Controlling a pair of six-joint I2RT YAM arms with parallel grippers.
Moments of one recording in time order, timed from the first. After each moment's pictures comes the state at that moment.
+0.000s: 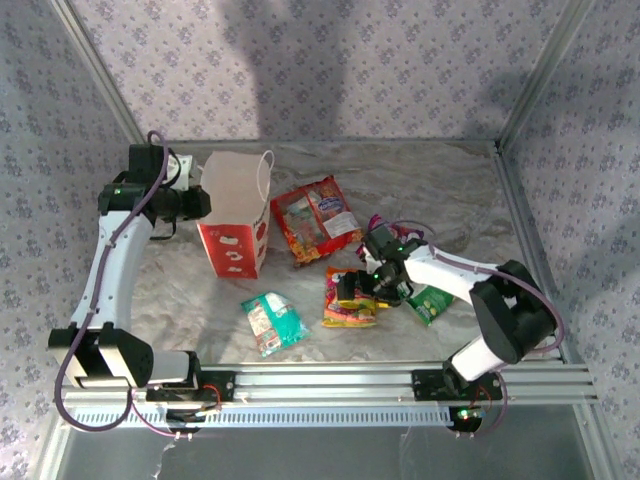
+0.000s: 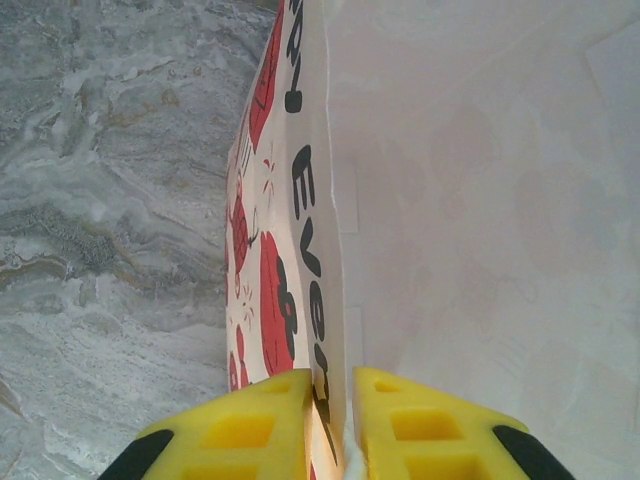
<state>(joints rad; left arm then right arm) -0.03 1.33 1.41 -1.02 0.24 -0.12 0.61 1.54 0.83 -0.62 -0.39 0.59</state>
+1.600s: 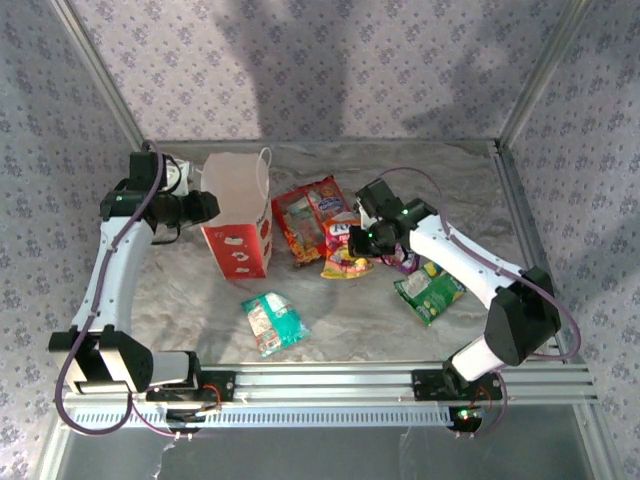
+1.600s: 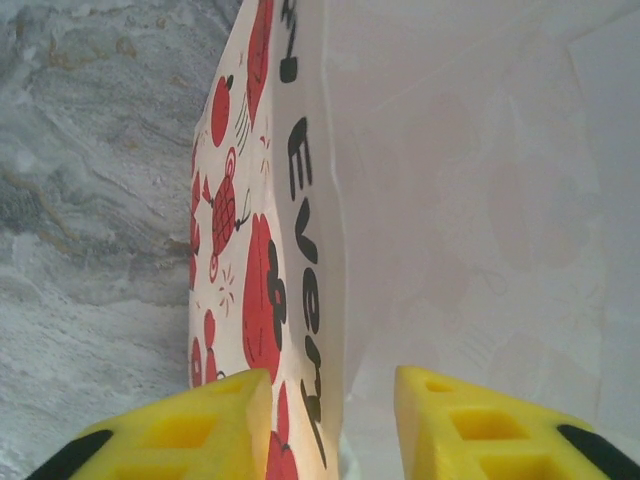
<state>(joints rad) -0.01 1.30 1.34 -0.98 0.33 -0.27 0.60 1.51 1.26 -0.84 -0.17 0.48</state>
